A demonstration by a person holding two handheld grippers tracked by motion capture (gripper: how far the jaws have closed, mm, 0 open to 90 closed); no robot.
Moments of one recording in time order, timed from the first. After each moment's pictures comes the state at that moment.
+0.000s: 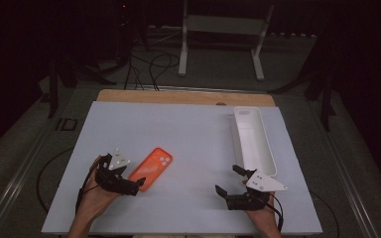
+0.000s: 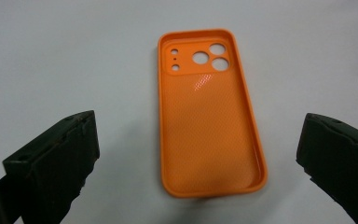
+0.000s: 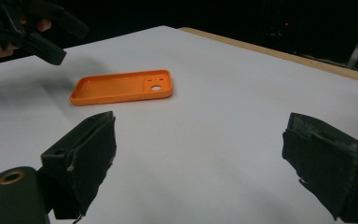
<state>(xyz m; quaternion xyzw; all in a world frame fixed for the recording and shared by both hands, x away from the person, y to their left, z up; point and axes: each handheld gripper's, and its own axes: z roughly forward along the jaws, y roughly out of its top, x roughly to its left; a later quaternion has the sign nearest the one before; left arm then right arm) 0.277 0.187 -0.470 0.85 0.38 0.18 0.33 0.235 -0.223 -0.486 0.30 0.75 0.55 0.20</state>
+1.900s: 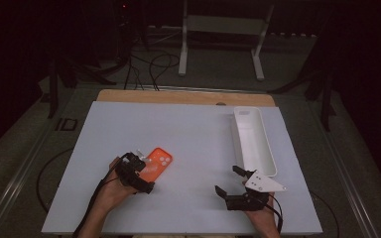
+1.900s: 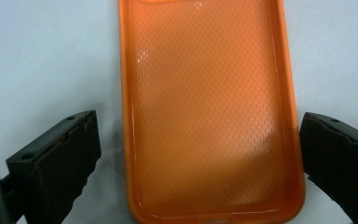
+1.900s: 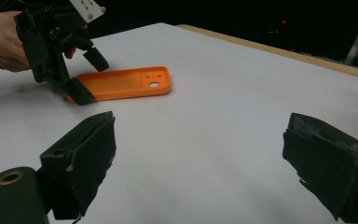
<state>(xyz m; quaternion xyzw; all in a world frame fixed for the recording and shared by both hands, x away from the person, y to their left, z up) 0.313 0.149 -0.508 0.89 0.41 0.10 0.18 0.234 -0.222 -0.489 0.31 0.75 0.54 0.20</state>
